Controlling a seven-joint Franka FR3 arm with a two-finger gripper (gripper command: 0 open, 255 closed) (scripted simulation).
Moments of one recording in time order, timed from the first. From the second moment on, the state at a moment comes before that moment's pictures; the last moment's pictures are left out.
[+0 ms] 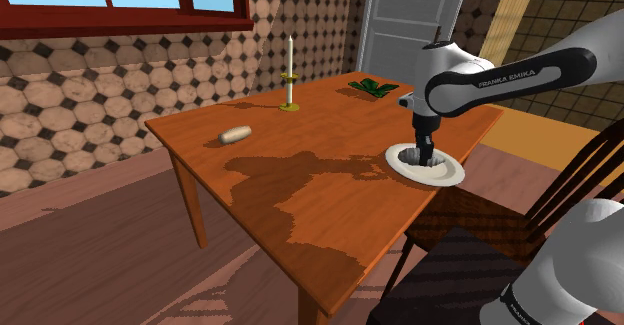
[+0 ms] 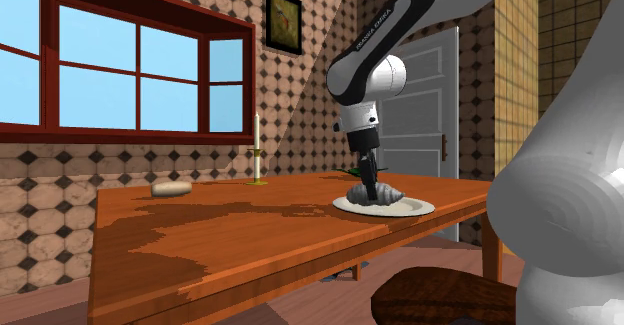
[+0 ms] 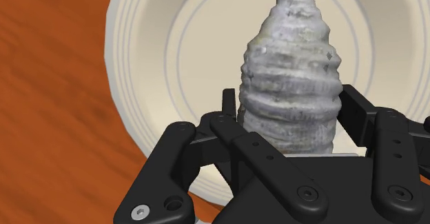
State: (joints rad) arm 0.04 -0.39 -0.18 -2.46 -0.29 2.01 -0.69
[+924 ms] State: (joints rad) arm 0.04 -0.43 -0.16 -2.36 -0.28 1.87 -0.72
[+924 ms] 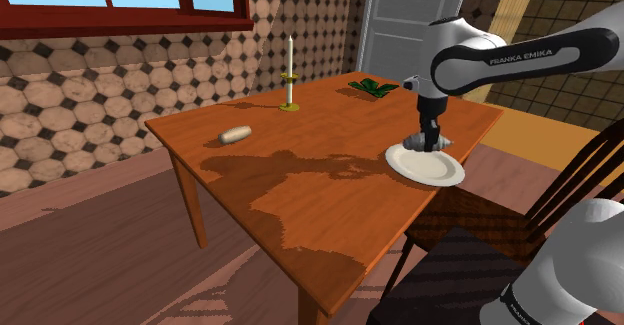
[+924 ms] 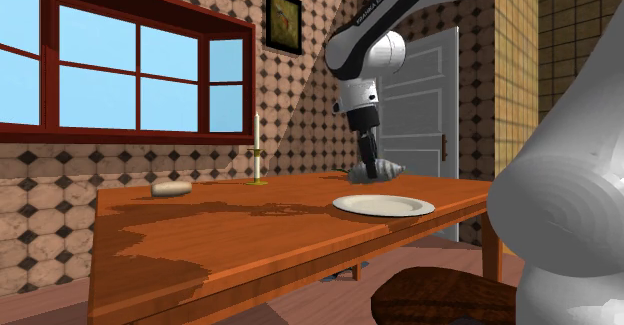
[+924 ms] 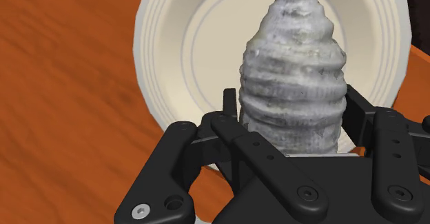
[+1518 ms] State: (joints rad) arm 0.03 -0.44 -0.19 -2.30 -0.29 1.81 -0.77
